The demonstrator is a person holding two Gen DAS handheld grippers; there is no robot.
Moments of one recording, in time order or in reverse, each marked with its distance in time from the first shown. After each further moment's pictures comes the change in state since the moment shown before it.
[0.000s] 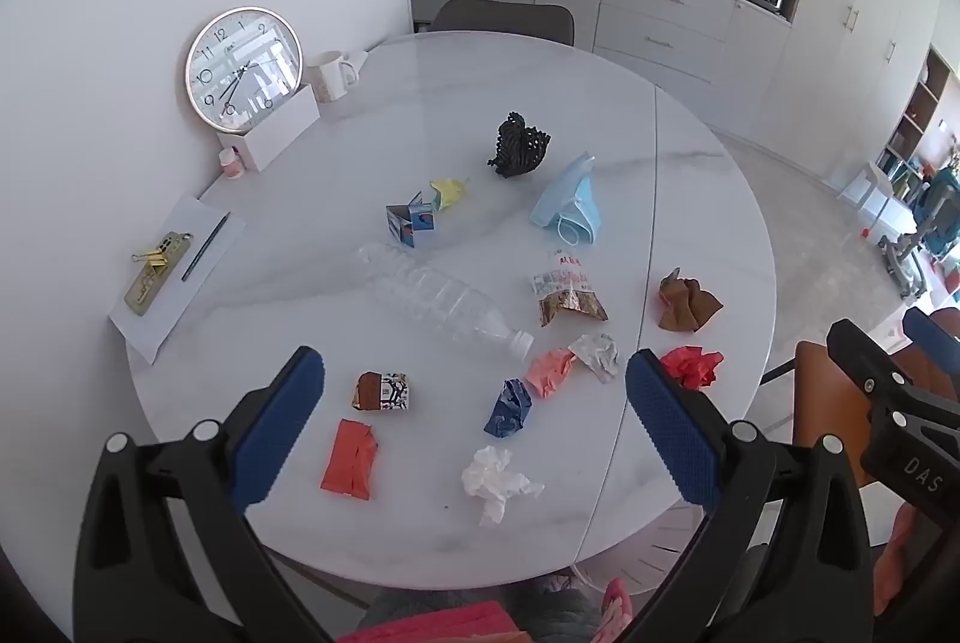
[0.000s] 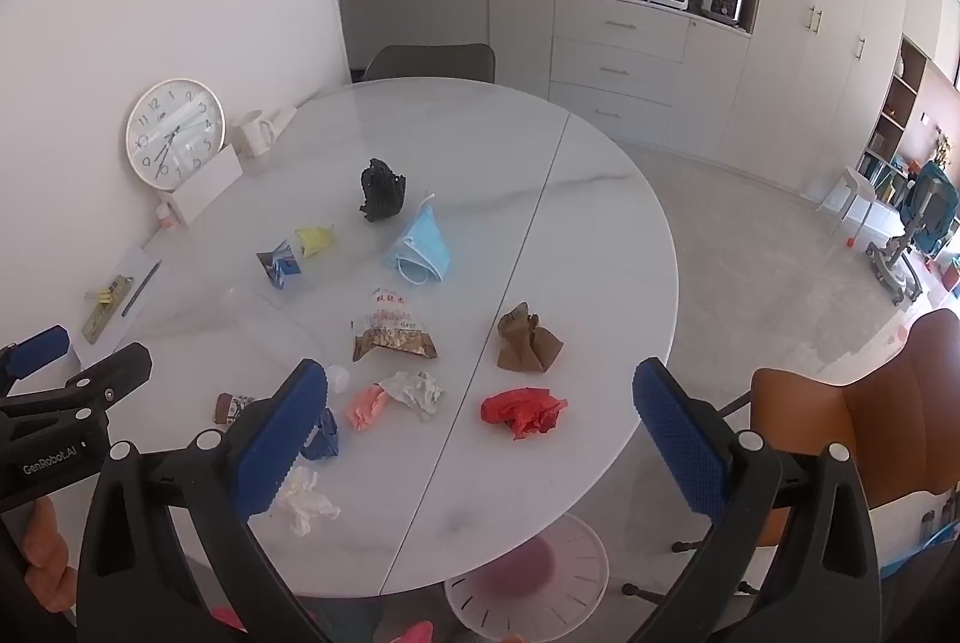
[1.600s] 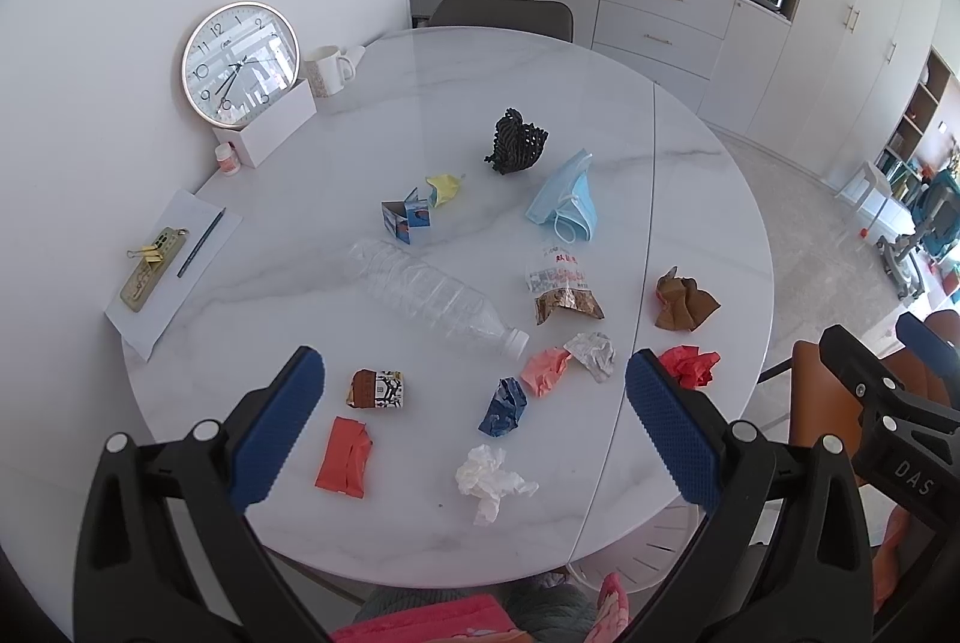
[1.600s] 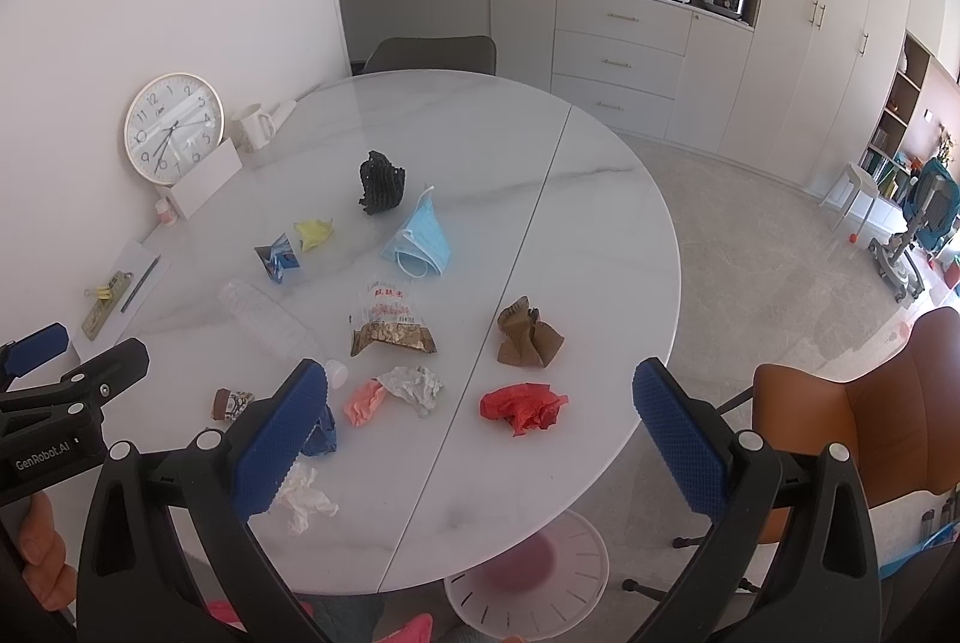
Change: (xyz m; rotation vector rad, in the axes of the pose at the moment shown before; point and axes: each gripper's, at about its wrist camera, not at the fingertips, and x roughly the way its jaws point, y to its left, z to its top) left arm 0.005 -0.002 0.000 -0.005 0.007 -0.007; right arm 0.005 0.001 -0.003 0.003 0.010 0.001
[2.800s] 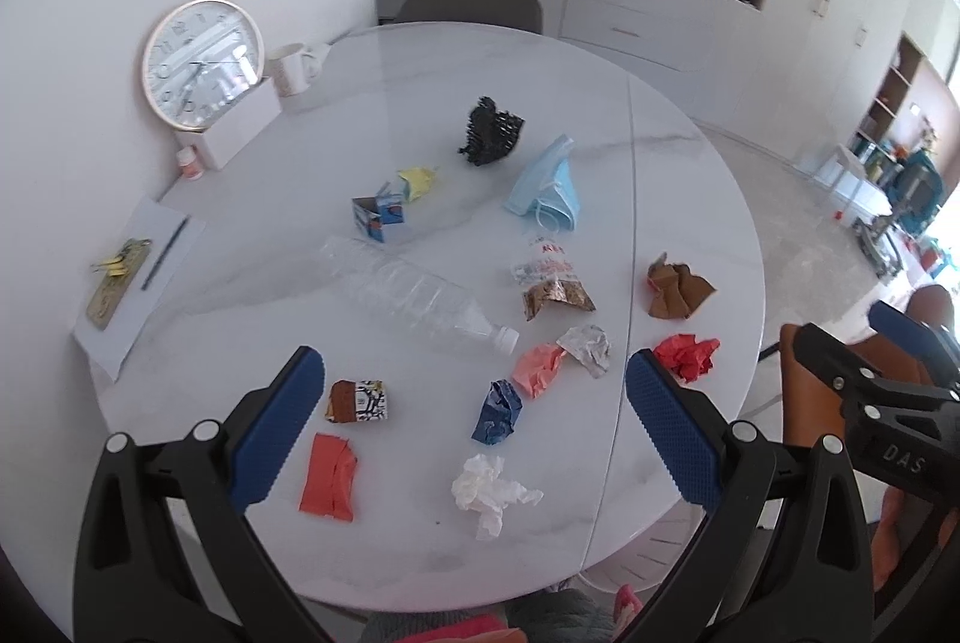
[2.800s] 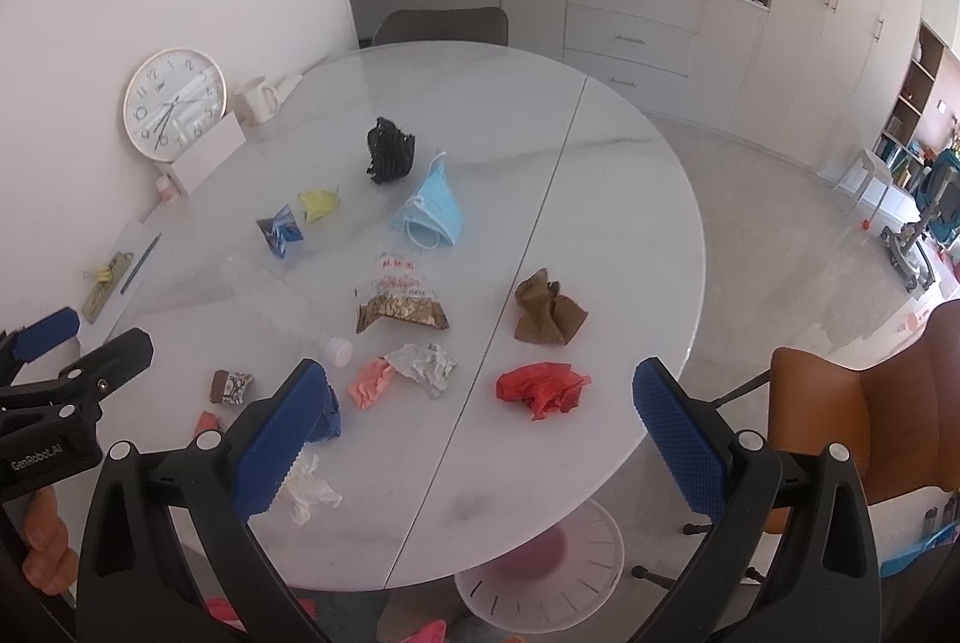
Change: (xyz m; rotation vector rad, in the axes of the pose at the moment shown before) left arm 0.034 0.013 -0.010 0.060 0.002 -0.094; right arm 0.038 0.014 -0.017 -0.018 0.074 0.039
